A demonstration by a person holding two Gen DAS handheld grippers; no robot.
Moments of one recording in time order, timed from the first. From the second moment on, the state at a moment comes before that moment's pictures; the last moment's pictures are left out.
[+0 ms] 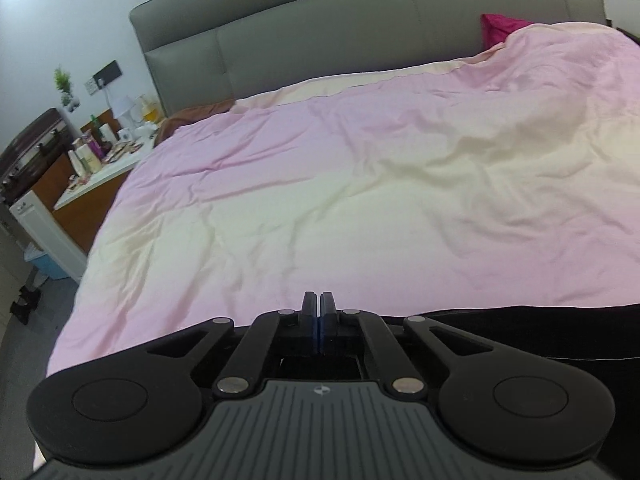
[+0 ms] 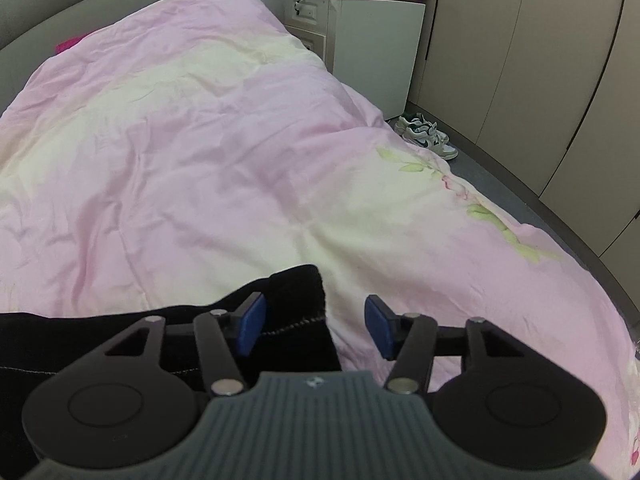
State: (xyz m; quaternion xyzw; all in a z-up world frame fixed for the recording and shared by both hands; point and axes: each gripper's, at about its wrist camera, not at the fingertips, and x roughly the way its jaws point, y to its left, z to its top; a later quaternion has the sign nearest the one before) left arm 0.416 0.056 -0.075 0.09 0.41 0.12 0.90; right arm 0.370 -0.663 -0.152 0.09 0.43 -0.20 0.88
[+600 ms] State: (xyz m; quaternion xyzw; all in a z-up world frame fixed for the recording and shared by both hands) left arm 0.349 -0.177 -0.103 0.05 0.47 -0.12 0.88; right arm 0.262 -0.709 -0.216 0.44 0.38 -0.16 0.80
